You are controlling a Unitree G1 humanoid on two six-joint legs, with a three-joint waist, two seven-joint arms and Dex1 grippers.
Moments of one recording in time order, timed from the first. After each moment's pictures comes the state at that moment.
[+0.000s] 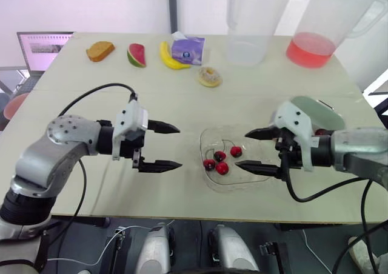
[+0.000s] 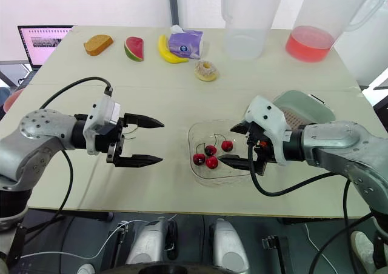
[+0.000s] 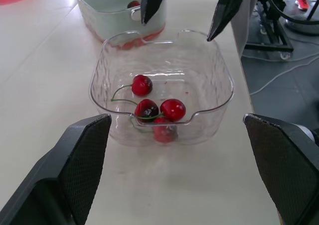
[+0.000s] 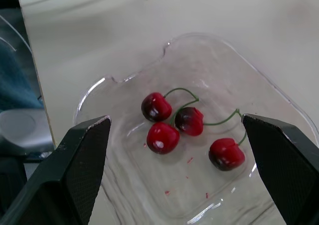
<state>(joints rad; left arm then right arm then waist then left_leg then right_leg) -0.45 0.83 -0.04 -0.40 -0.62 0.60 -1.18 -0.44 -1.08 -0.09 -0.68 0.95 1.14 0.68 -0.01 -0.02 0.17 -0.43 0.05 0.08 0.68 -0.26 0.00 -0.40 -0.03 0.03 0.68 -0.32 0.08</state>
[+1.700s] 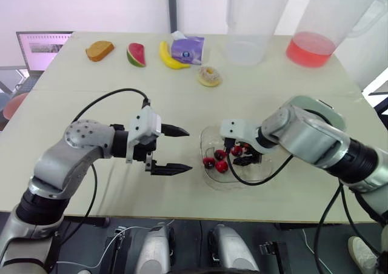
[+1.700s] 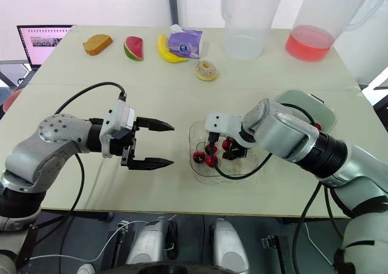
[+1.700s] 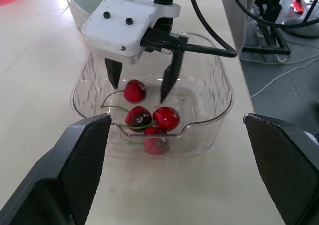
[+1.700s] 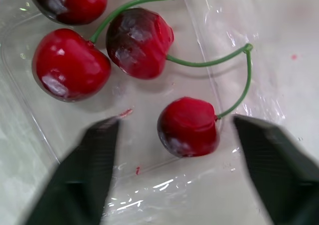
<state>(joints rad) -0.46 0.76 -0.10 -0.41 -0.58 0.60 -1.12 -1.02 -0.90 0.84 -0.31 0.20 1.23 0.96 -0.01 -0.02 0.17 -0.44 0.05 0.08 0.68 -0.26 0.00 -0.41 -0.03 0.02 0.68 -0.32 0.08</state>
